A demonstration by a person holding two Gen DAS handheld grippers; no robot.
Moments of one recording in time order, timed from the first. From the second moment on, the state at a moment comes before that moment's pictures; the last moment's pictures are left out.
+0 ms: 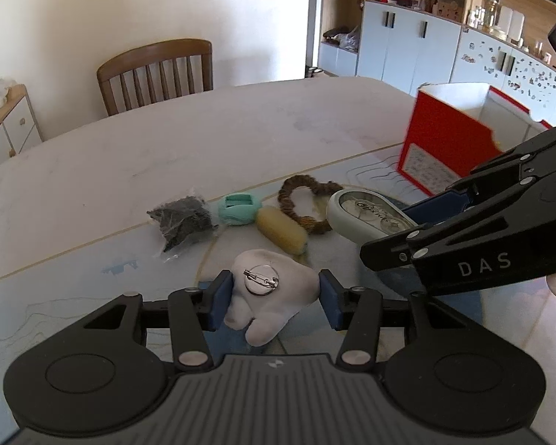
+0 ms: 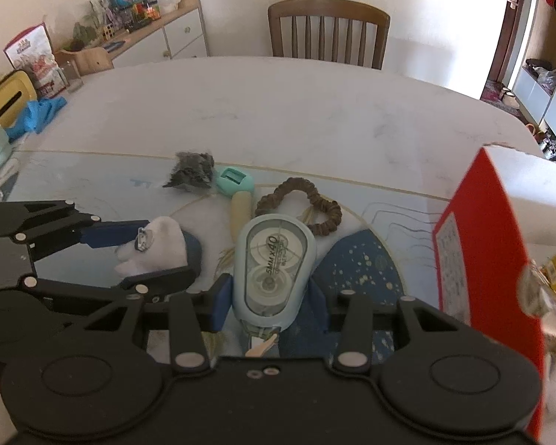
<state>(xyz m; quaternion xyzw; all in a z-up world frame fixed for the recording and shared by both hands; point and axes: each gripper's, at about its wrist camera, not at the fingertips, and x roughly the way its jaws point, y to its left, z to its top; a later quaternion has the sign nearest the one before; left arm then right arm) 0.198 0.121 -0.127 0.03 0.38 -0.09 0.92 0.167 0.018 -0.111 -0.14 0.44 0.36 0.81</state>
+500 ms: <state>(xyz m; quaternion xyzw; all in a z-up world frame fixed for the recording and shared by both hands) 0.159 0.088 -0.080 0.03 0.38 -0.09 0.92 0.138 -0.045 -0.057 -0.11 0.41 0.37 0.83</state>
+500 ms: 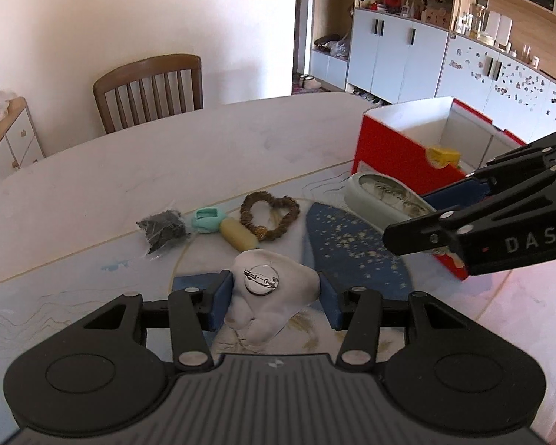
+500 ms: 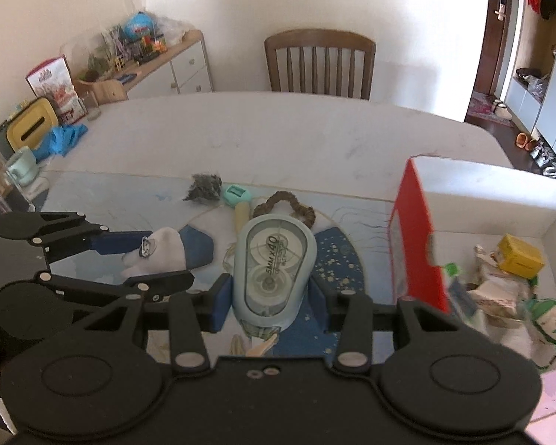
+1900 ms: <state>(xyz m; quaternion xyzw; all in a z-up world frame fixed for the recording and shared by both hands) 0.225 -0.110 -0.029 0.07 0.36 -0.14 0.92 0.223 -0.253 -0.044 -0.09 0.38 0.29 0.87</state>
